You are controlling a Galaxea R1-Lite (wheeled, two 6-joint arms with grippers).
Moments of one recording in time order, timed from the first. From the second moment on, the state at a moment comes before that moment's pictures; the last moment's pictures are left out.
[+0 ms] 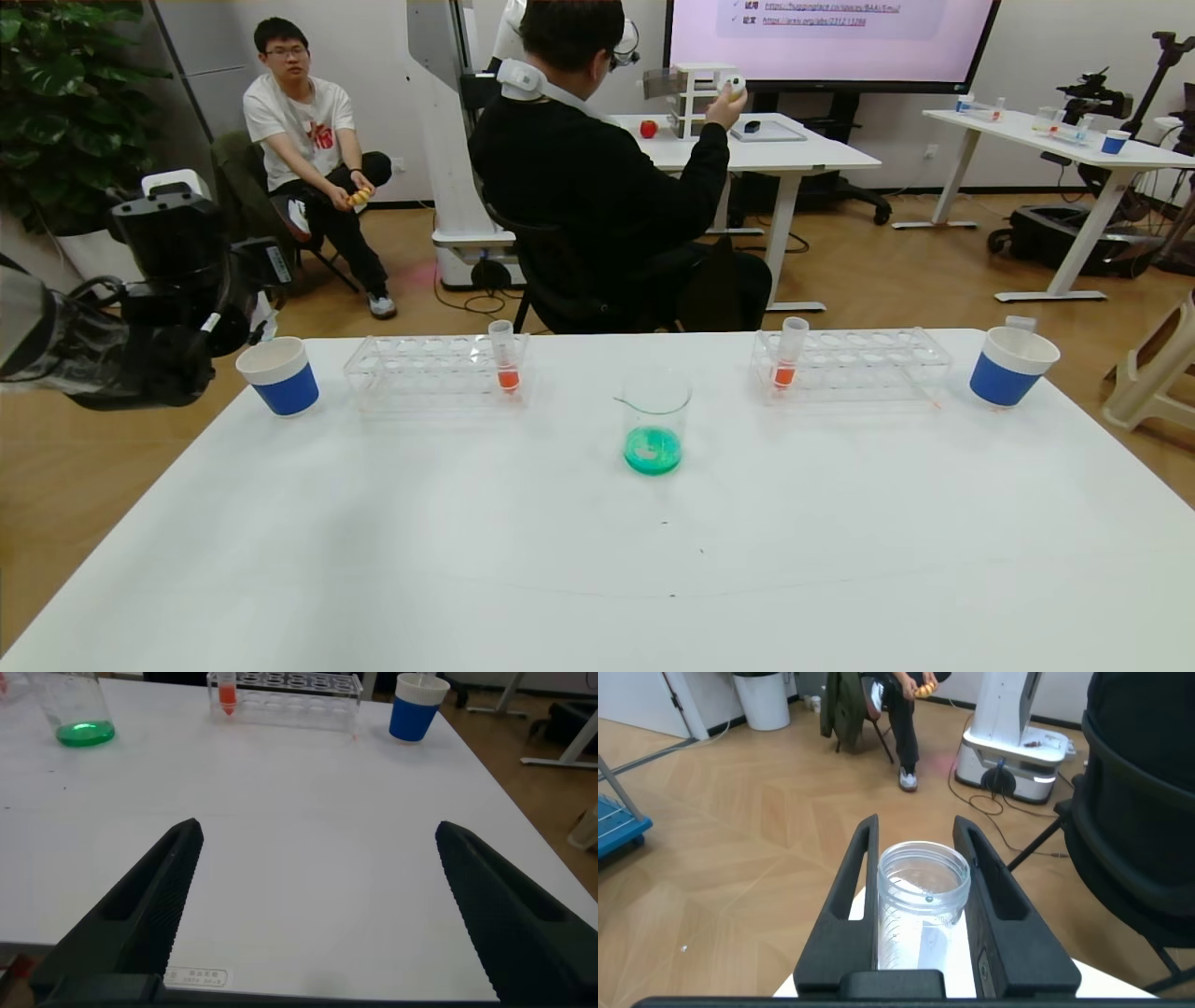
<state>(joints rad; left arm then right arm) 0.11 2.08 -1.26 -0.87 0.43 -0.04 0.01 0.00 0.00 0.01 0.00 -0.05</state>
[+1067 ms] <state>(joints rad) 0.15 2.25 -1.29 -0.97 0.41 -0.02 0.01 0.00 0.00 0.01 0.00 -0.05</state>
